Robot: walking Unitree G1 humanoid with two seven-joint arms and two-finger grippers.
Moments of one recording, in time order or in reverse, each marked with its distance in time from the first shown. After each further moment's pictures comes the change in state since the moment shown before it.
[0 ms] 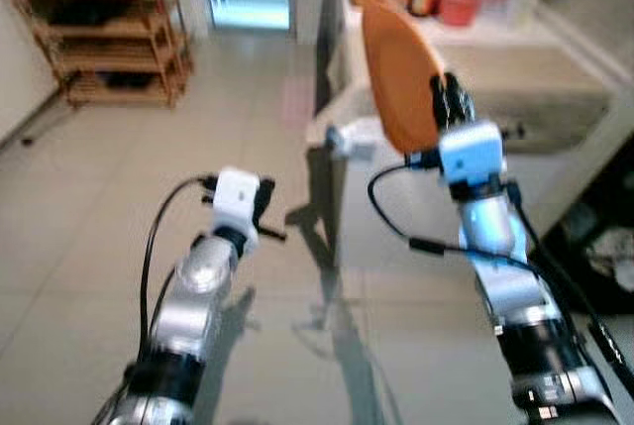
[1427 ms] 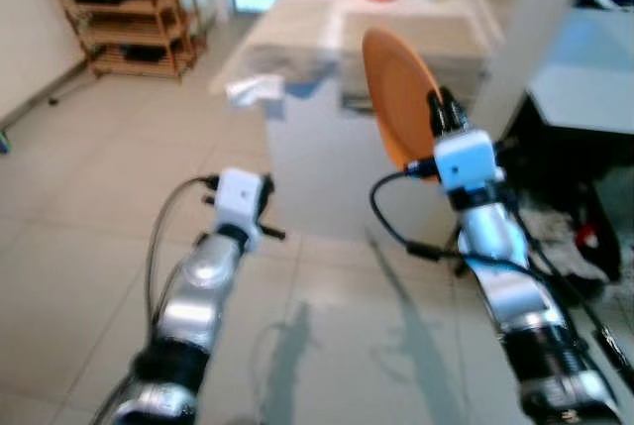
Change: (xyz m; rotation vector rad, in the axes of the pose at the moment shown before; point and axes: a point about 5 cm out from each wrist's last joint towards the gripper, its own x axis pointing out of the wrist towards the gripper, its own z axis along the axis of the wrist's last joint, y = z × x) left arm 0.011 -0.009 -0.011 0.005 0.052 -0.010; right arm -0.013 -0.003 -0.021 -0.038 0.110 0.035
